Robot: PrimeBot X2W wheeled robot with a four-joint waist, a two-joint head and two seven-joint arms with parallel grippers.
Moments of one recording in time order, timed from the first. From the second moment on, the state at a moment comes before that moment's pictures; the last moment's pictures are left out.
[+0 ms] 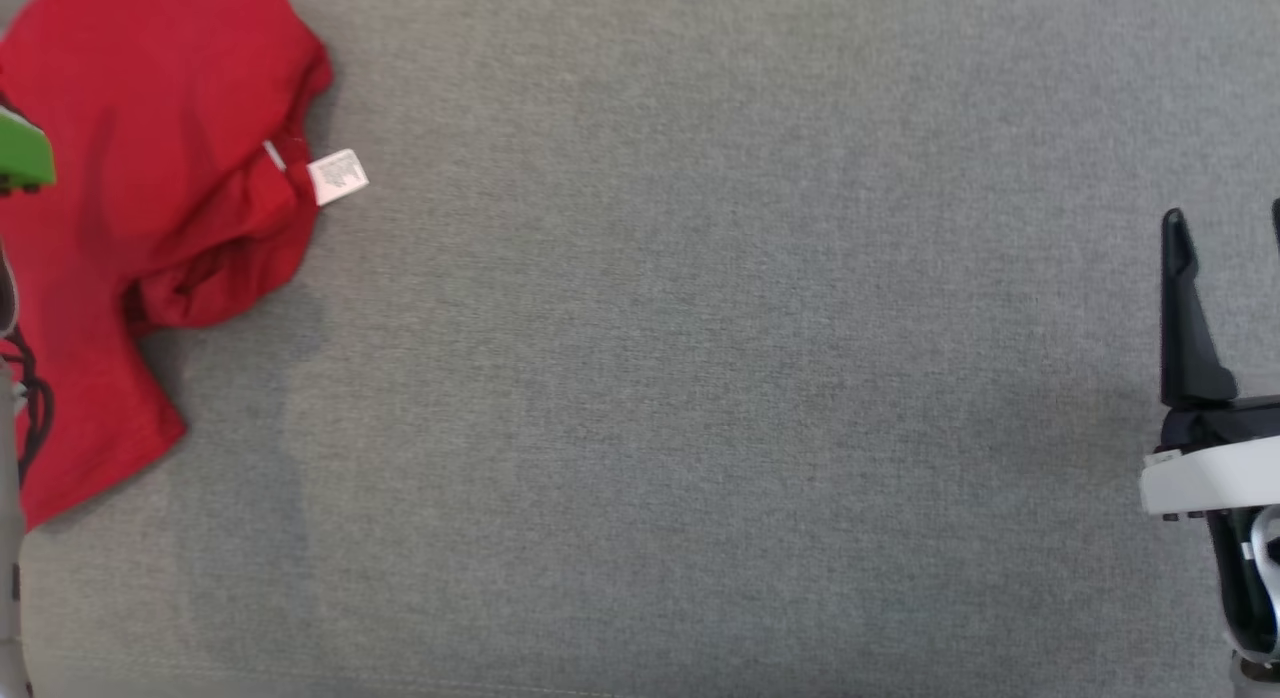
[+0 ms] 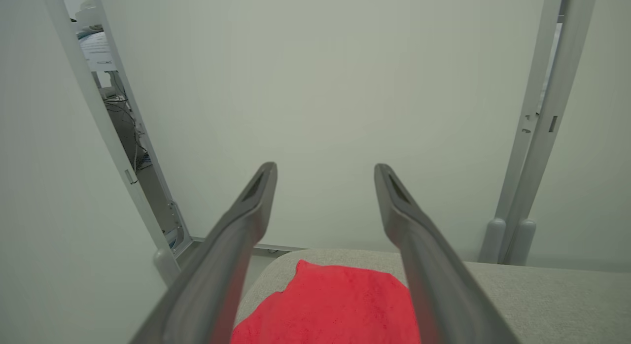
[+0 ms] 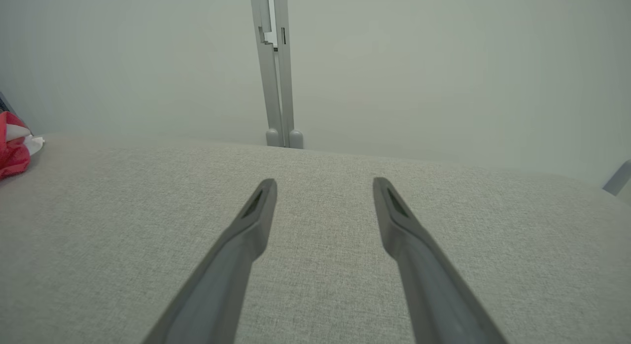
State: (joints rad) left arm -0.82 0.41 -0.05 0.40 -0.45 -0.02 -0.13; right arm -0.09 -0.12 -0.18 -0.37 0.10 0.13 0.07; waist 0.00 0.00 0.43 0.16
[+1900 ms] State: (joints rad) left arm -1.26 0.51 -0.37 0.56 -0.48 -0.11 -0.04; right arm -0.07 -0.05 -0.10 -0.17 0.17 0.13 -0.03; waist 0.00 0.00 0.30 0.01
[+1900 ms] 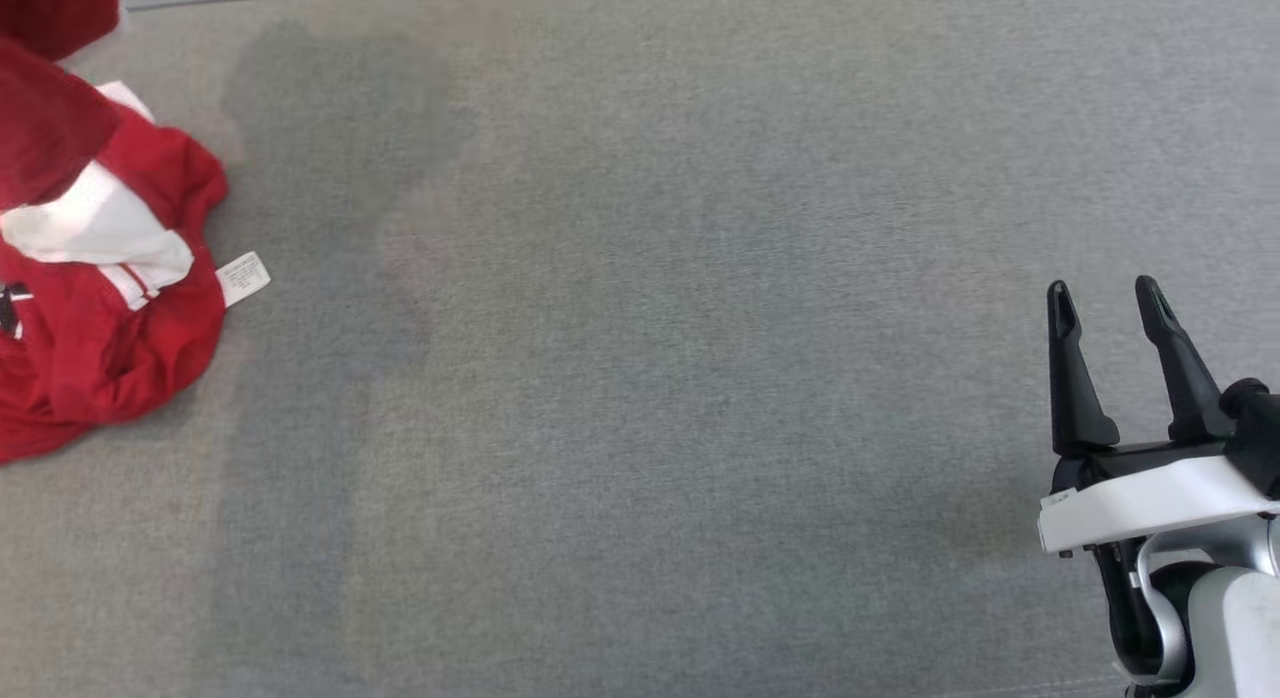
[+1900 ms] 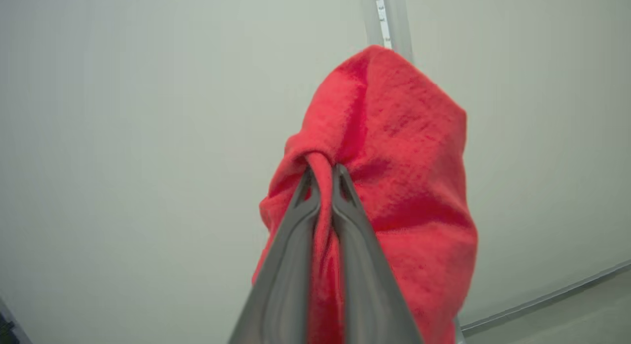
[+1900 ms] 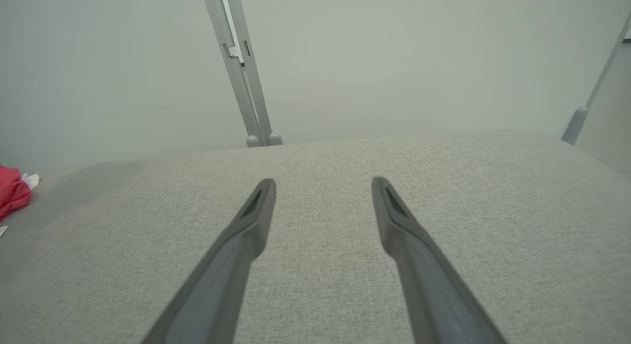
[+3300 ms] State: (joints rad) left arm -0.64 0.21 -0.57 0.41 -0.55 0.02 -0.24; right arm -0.07 -0.05 0.03 -0.01 0.26 0.13 -0.15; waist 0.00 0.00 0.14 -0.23
